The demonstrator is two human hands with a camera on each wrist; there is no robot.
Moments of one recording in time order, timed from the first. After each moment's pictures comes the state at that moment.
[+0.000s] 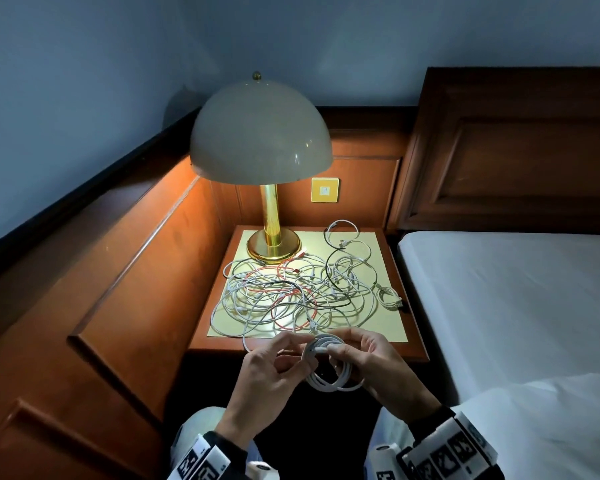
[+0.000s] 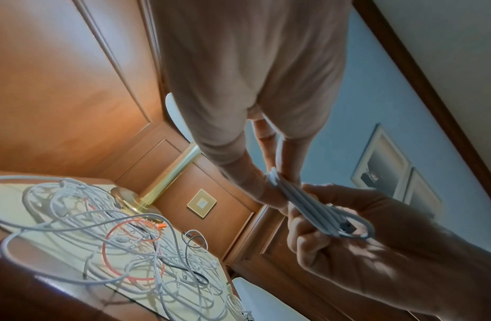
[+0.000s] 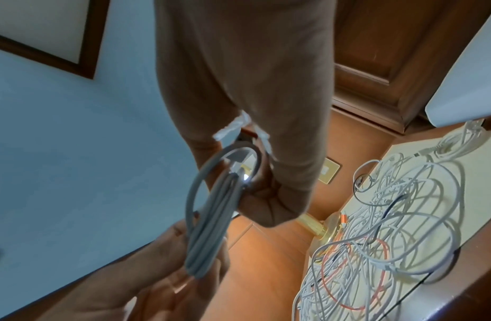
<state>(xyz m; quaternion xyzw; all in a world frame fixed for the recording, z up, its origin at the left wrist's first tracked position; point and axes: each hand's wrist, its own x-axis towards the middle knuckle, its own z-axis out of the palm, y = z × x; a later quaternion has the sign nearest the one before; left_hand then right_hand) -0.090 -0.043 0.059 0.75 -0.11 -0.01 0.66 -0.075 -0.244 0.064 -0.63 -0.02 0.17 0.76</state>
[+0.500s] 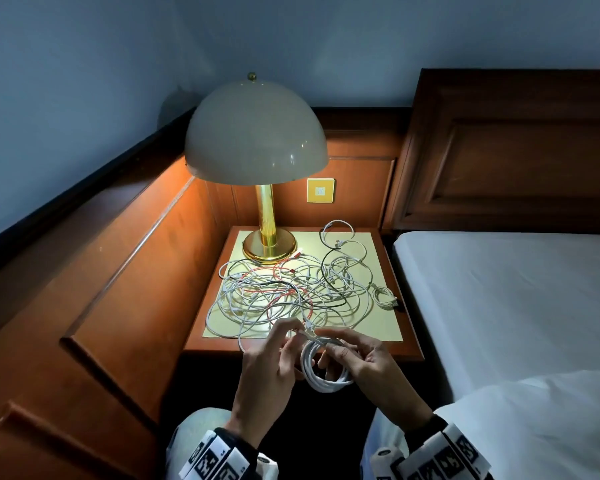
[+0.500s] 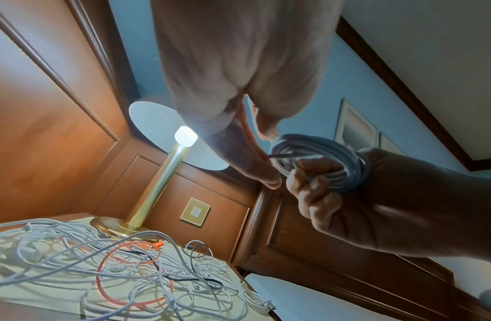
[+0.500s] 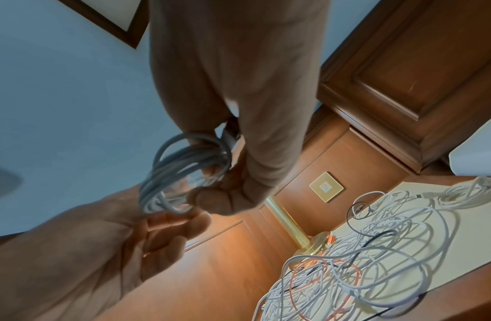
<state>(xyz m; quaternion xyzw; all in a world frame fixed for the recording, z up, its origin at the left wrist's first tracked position) -0.086 -0.057 0.053 0.85 -0.13 0.19 0.48 -0.087 -0.241 0.065 -0.68 -0.07 0.07 0.72</state>
